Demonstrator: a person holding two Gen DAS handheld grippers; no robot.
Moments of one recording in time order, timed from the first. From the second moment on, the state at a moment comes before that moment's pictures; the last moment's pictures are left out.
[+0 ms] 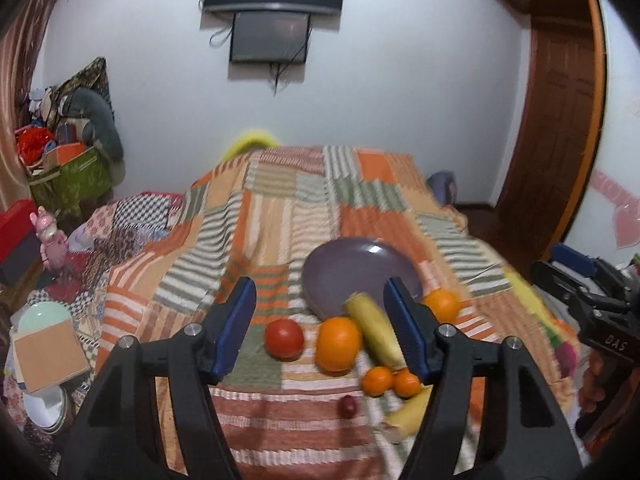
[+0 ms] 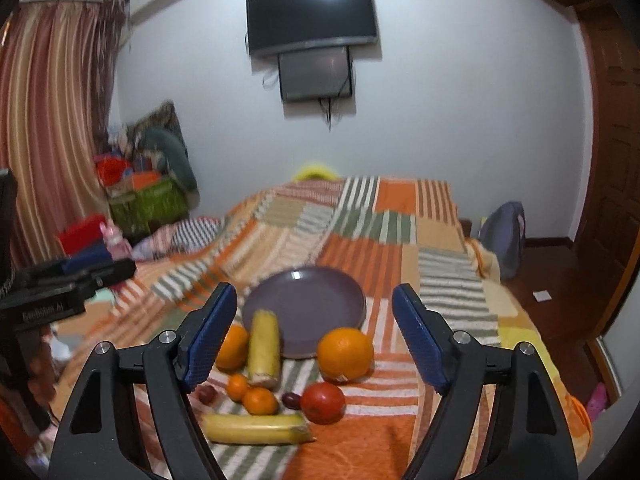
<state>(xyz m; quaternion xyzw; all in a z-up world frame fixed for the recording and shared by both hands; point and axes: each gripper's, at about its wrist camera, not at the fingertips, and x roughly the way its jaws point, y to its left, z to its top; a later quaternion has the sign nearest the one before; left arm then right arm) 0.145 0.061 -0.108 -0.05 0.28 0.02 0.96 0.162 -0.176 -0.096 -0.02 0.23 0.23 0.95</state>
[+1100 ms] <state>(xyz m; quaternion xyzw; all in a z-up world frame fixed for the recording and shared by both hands) 0.245 0.031 -0.233 -0.02 0.43 -0.03 0.90 0.259 -0.162 -0.199 -0.04 0.42 0.24 0.87</state>
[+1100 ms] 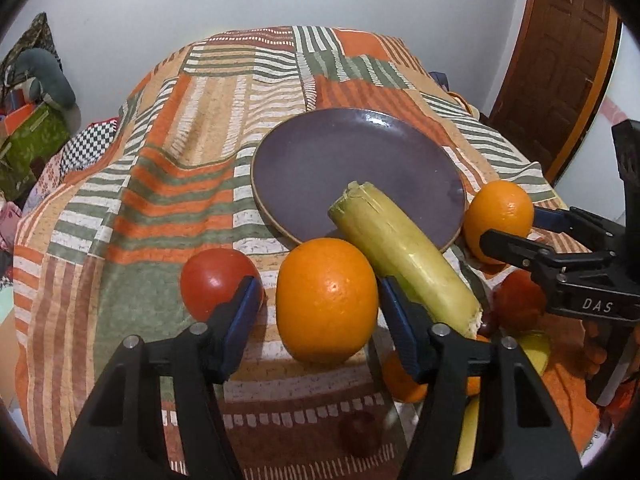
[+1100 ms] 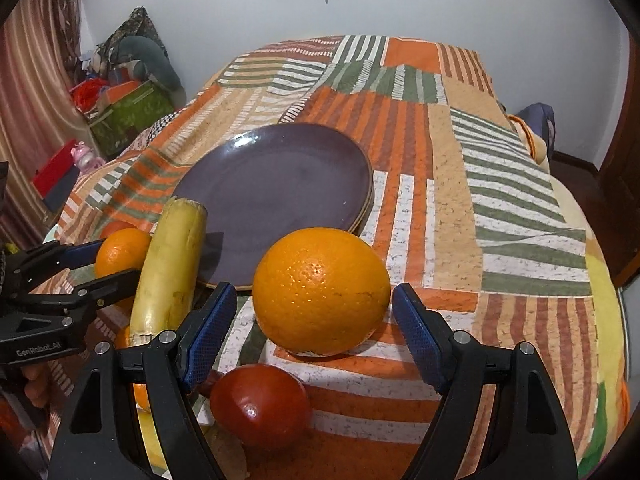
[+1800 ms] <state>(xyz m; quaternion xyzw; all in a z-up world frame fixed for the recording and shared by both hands) 0.233 0.030 -0.183 -0.02 0.40 -0.06 0.92 0.252 -0.166 -0.166 -0.04 0.40 0.24 0.88</state>
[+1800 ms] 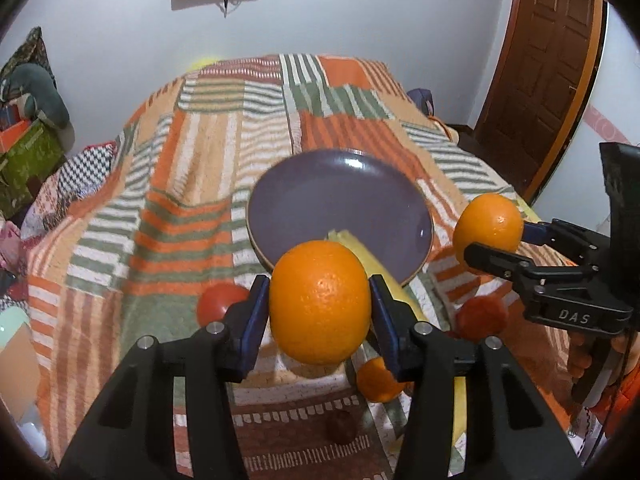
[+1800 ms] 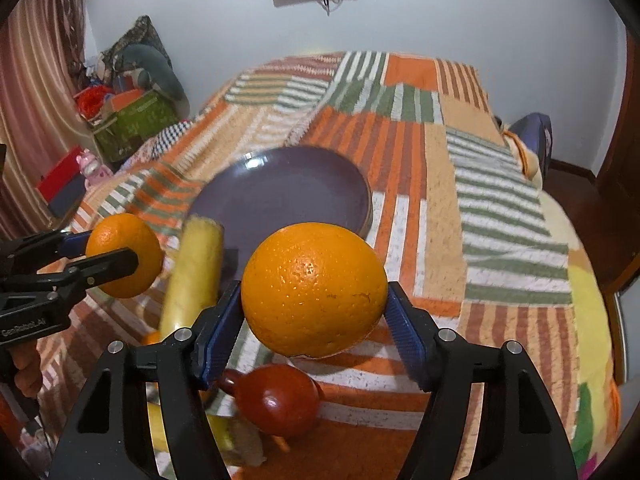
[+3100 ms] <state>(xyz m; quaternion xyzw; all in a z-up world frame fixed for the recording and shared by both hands) 0.392 0.053 -0.214 -0.02 0.45 -0.04 0.89 0.365 -0.110 -0.176 -0.09 0.40 0.23 0.88</state>
